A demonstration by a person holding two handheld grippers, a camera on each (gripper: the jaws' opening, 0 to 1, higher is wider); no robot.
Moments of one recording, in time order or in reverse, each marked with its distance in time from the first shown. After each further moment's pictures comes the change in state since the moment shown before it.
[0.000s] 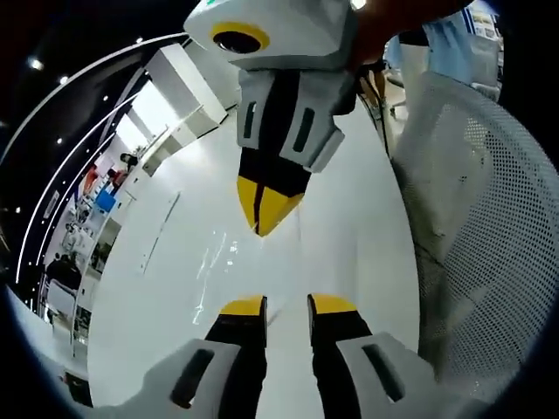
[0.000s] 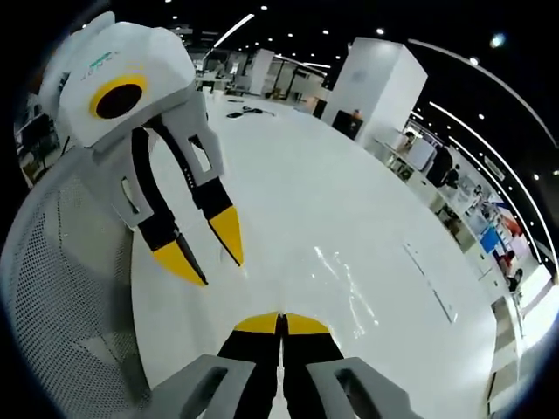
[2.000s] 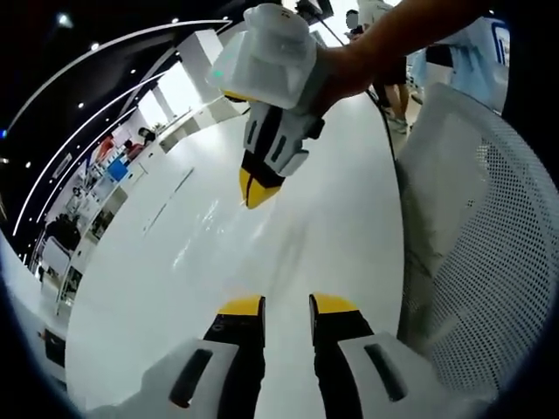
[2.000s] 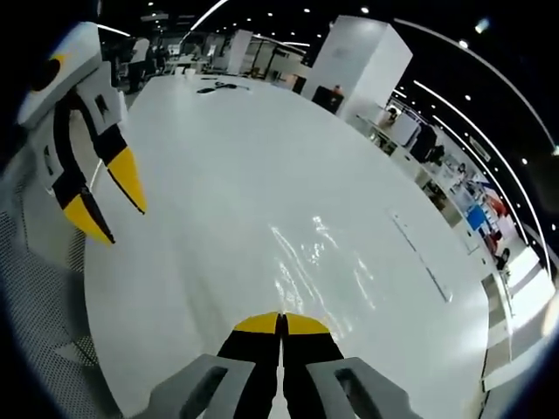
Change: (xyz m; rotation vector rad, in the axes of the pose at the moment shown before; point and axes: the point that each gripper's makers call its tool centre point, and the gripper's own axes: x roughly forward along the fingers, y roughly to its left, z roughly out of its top) left arm -0.022 -0.011 -0.037 -0.152 0.009 0.043; right arm 0.035 -0.031 -0.021 0.051 0.099 -0.088
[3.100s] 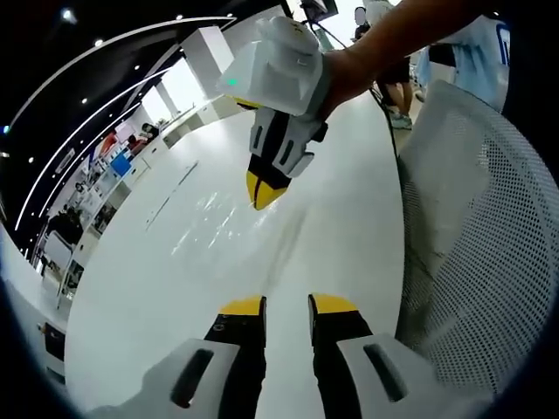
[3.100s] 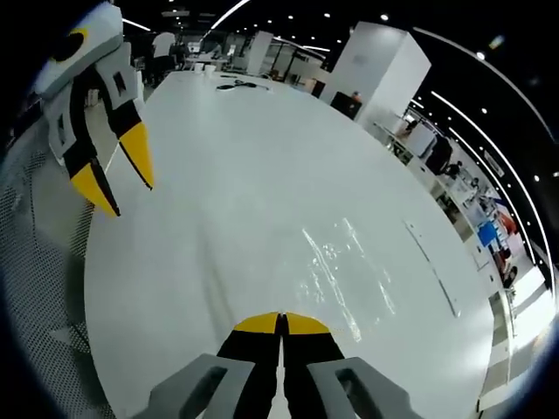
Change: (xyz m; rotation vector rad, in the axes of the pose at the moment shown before) left arm -0.005 0.003 -0.012 -0.027 0.013 0.018; right arm 0.010 0.012 -0.005 -0.087 -0.020 0.062
